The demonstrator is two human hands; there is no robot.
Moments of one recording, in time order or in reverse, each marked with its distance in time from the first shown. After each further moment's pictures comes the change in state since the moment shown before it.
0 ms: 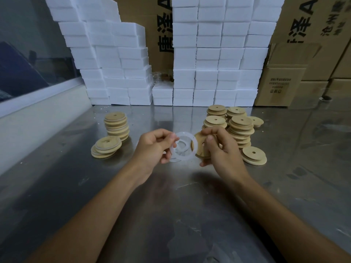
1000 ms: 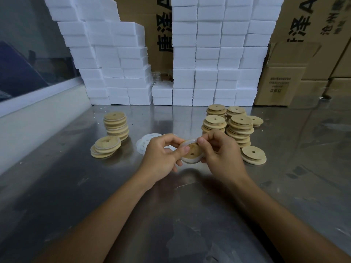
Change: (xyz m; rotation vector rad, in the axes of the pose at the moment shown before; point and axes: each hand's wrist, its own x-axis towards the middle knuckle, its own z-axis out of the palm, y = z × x) left_hand 0.001 -0.022 0.012 0.266 -0.005 0.156; right_hand -0.001 0.002 0.001 -0.209 0.025 -0.113
